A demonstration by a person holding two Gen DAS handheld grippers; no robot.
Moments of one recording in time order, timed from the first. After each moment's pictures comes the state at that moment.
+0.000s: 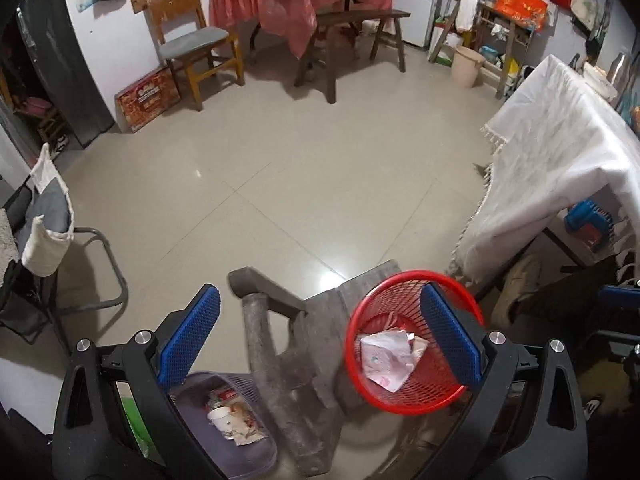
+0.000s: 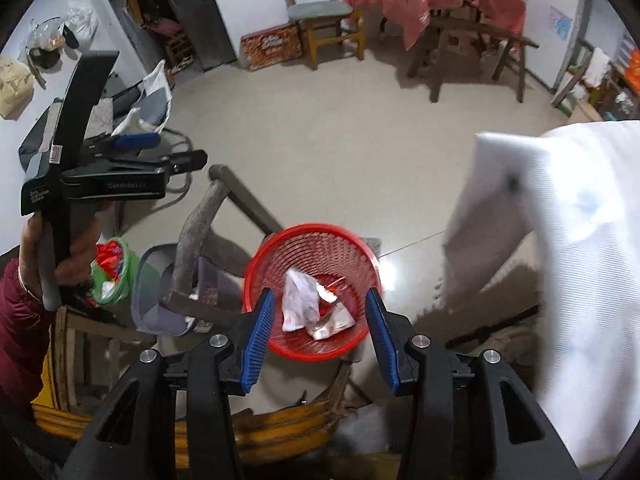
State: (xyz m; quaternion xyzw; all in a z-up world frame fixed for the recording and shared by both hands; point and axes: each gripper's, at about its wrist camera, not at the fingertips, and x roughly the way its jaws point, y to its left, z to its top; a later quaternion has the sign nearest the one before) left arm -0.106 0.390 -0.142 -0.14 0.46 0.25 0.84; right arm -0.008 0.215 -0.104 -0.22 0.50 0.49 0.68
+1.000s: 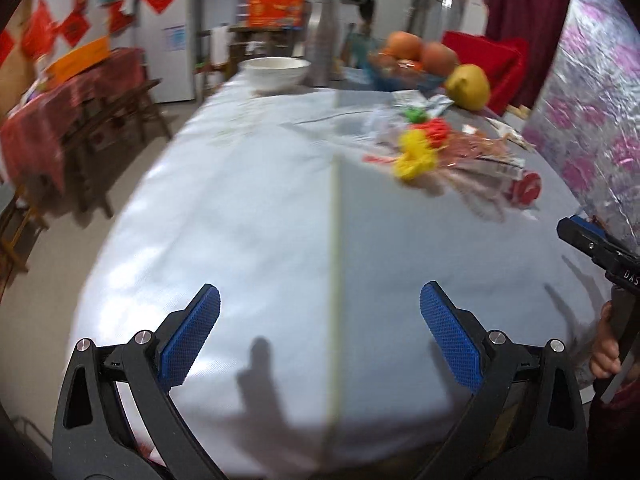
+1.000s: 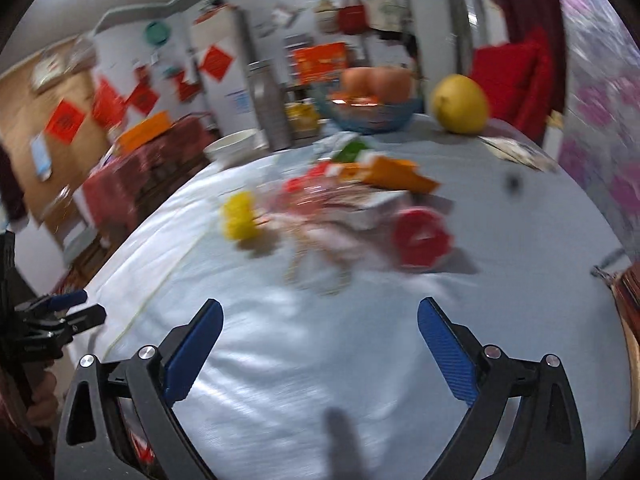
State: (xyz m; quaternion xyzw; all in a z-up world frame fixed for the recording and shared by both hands) left arm 0.138 0.024 -0.048 -0.02 0.41 -0.09 0.91; right arm 0.133 -0.247 -0.050 0.08 0.38 0.10 0.92
